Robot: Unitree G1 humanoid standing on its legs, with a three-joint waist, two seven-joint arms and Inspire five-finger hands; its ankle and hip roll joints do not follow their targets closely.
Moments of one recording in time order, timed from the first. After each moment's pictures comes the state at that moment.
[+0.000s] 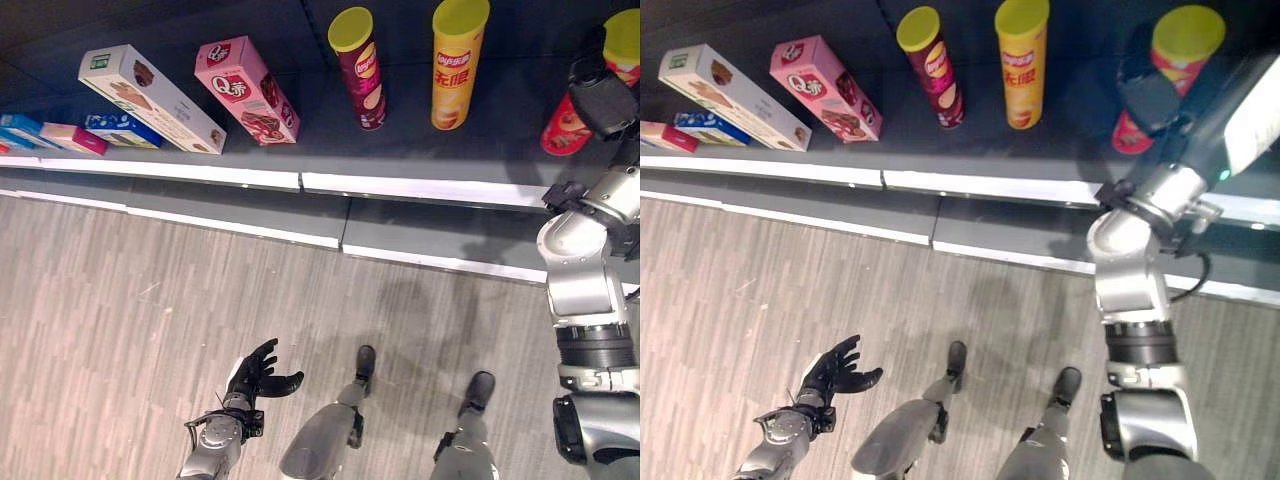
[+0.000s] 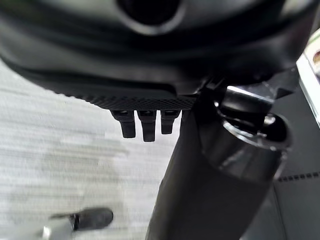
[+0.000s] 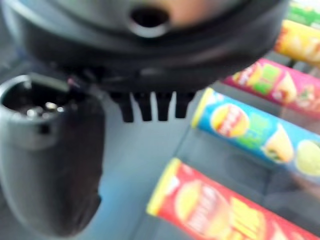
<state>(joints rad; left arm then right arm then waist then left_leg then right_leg) 0.03 0.26 -0.27 0.58 -0.34 -0.09 0.08 -0.60 -0.55 -0.07 0.01 -0.30 0.10 -0.82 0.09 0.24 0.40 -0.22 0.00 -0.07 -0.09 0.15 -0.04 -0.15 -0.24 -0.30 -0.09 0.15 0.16</state>
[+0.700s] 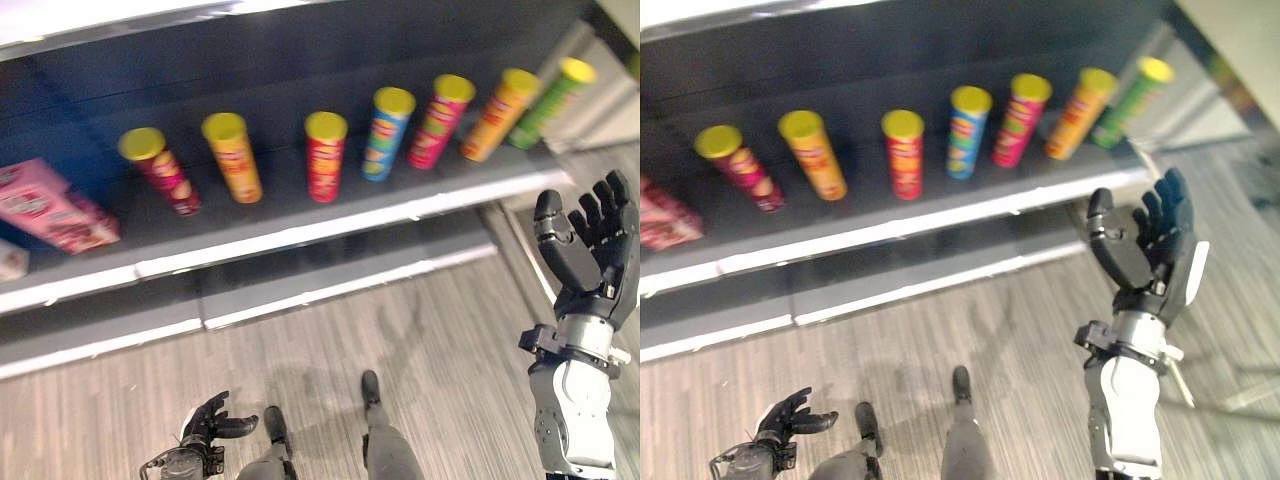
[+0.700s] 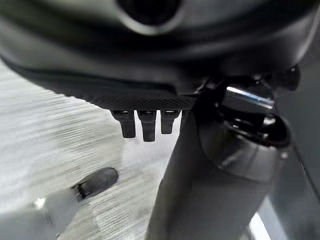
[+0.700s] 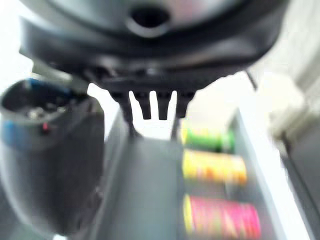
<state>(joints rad) 0.04 0.33 -0.06 0.87 -0.22 -0.05 0.04 0.03 -0.35 -0.27 -0.24 0.33 -0.21 -0.36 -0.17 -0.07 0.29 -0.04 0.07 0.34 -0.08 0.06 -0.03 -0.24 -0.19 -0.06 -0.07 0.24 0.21</state>
